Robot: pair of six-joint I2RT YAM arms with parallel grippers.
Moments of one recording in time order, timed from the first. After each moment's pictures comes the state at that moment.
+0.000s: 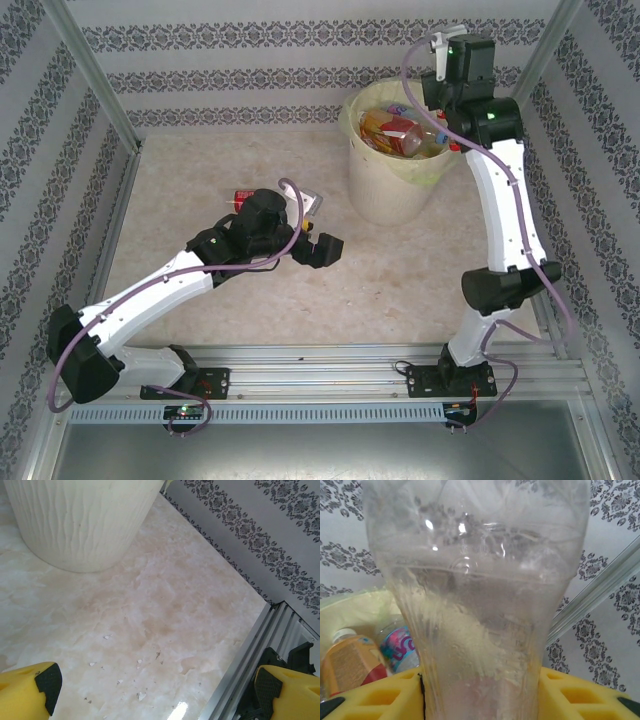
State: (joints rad) left arm -0.76 1.28 1.13 -0.39 0.22 -0.34; right arm 0.20 1.82 2.35 -0.92 0.33 -0.20
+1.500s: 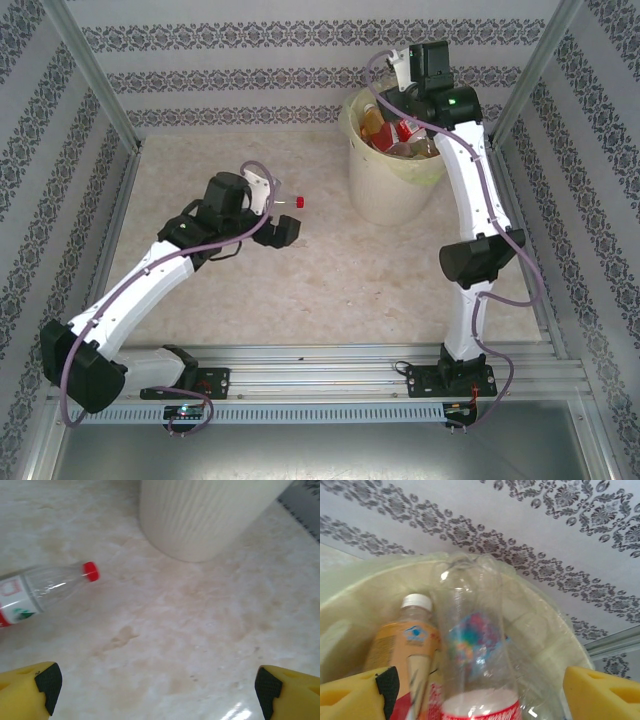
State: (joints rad) left arm -0.47 1.24 1.14 -0.58 0.17 -0.12; right arm 0.25 2.04 2.51 -1.05 0.16 -0.23
